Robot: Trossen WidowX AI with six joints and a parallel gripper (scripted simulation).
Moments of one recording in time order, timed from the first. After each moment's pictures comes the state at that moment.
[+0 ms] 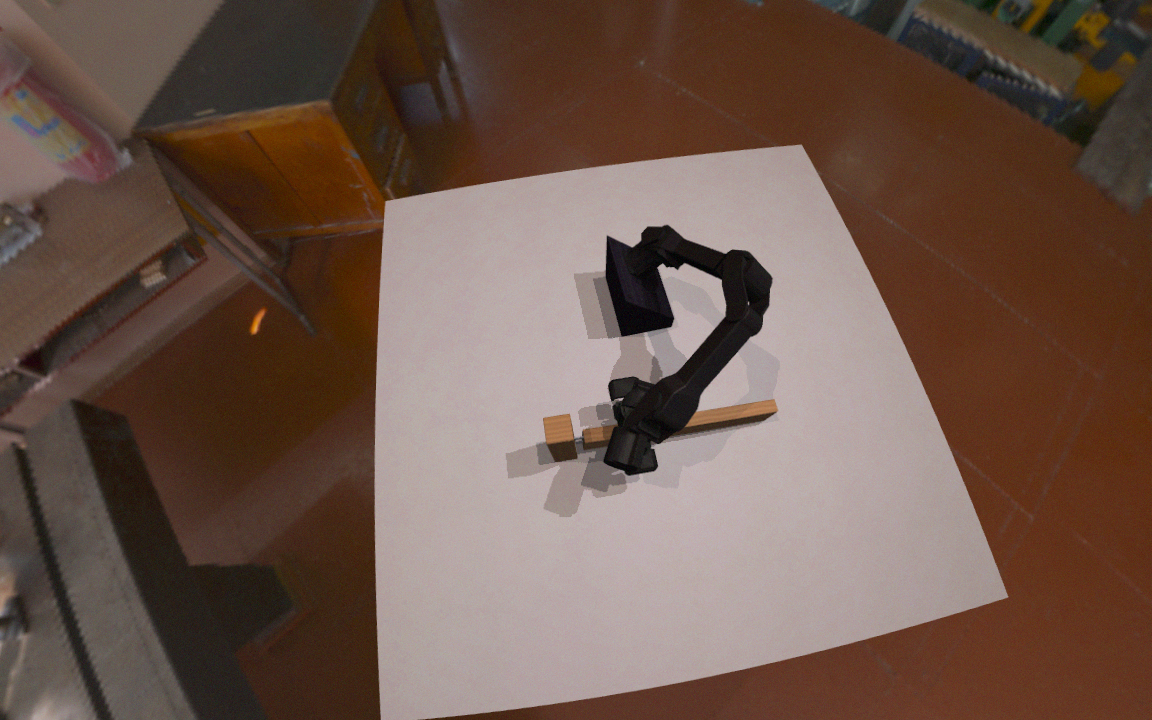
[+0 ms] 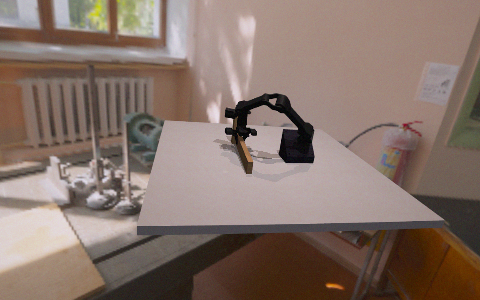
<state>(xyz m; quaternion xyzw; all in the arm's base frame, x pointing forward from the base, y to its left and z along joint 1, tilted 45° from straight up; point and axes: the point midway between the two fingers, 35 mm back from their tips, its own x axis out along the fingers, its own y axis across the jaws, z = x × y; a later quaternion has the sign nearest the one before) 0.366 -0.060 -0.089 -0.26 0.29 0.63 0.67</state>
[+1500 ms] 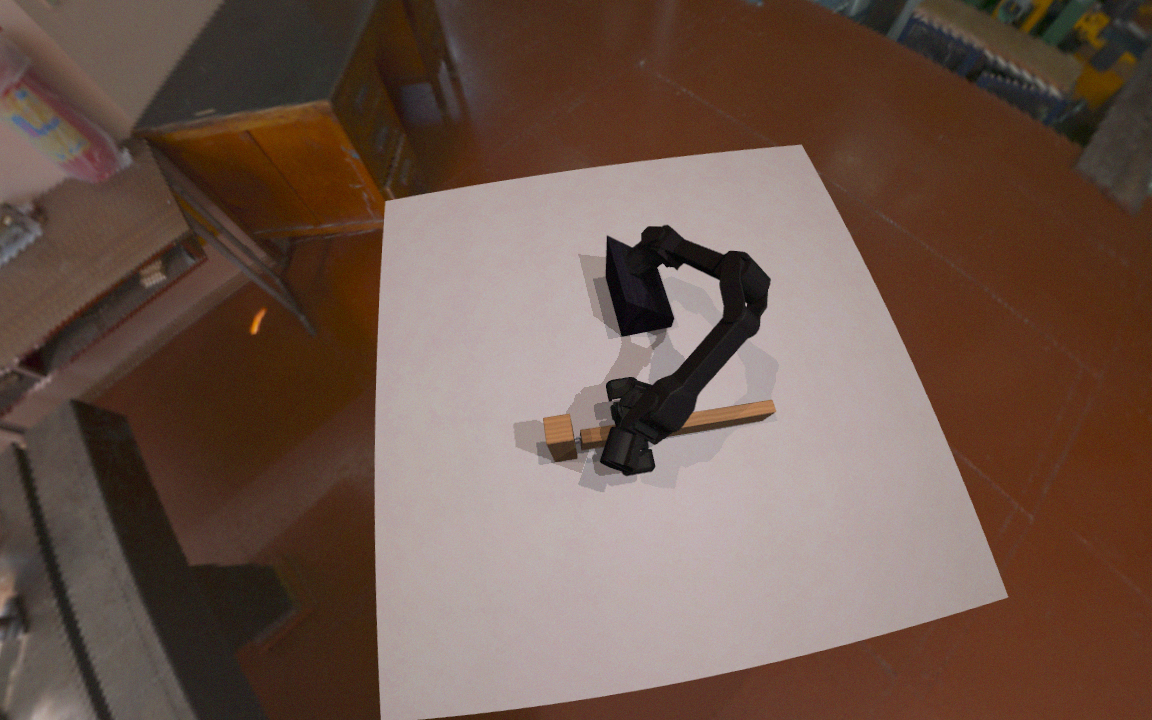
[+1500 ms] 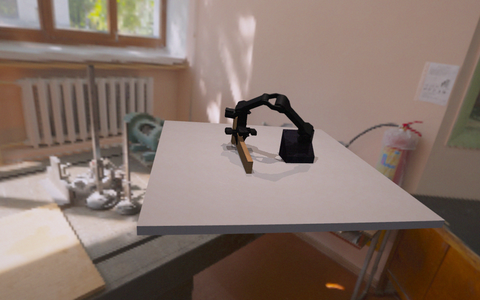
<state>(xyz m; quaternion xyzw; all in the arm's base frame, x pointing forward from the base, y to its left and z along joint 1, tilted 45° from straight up) 0.366 -0.063 -0.093 -0.26 0.29 0.63 0.67</state>
